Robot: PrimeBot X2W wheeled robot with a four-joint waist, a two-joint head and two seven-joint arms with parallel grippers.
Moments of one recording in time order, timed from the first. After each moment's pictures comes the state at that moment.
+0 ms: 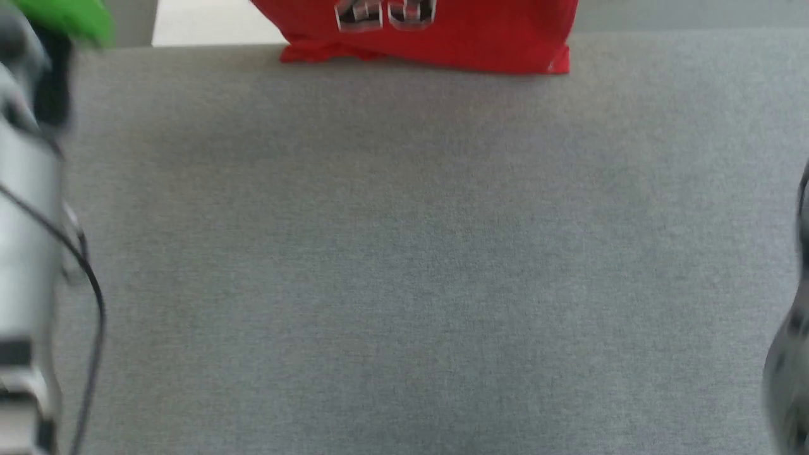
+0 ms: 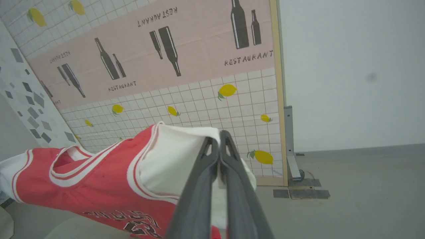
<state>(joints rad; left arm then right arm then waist) -1.07 0.45 -0.24 0.58 -0.61 -0.08 -0.07 -1.10 -0.15 -0.13 0.33 0.40 0.13 0.39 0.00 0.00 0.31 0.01</state>
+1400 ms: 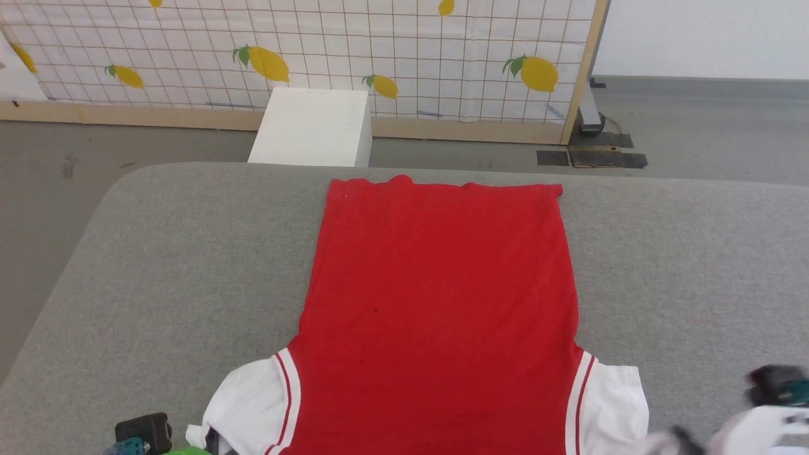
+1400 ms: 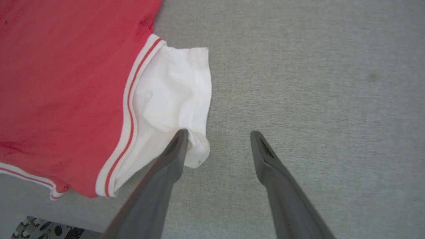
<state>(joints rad) 0.13 0.39 -0.32 0.18 -0.71 0.28 0.05 0.23 -0.09 -0.18 -0.17 0.24 0.13 0.82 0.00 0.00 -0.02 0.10</state>
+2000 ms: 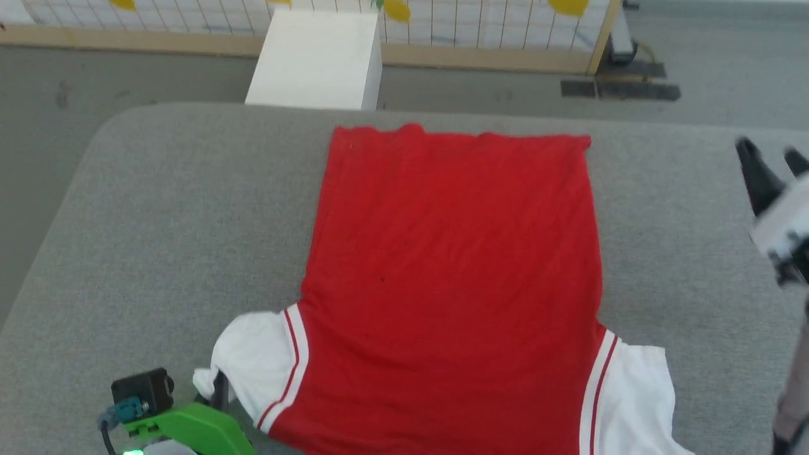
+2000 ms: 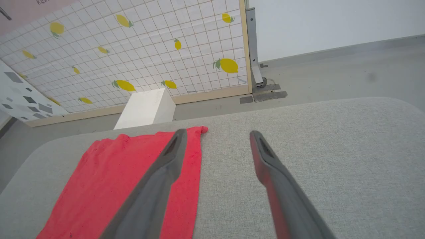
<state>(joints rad) 0.08 0.39 -0.31 0.04 -0.71 0.28 0.04 -0.43 -0.05 -0.38 -0.08 0.24 0.13 0.73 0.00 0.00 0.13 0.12</state>
